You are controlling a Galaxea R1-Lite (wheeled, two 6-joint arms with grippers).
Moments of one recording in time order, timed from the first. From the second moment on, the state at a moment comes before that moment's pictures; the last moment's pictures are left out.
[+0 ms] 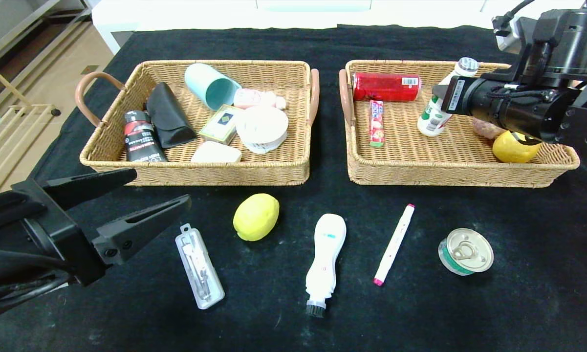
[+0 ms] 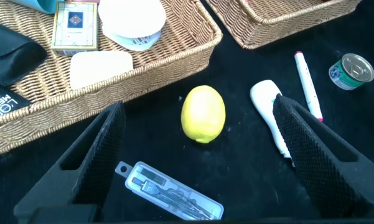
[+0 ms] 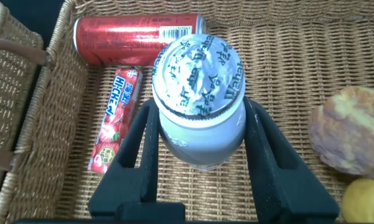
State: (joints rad) left arm -0.35 1.10 -0.61 -0.48 -0.20 0.05; right arm 0.29 1.83 -1.54 -0.28 -0.20 0.13
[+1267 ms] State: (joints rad) left arm -0.35 1.09 -0.61 -0.48 -0.20 0.05; right arm 0.32 1.76 -1.46 -0.27 -0.21 0.11
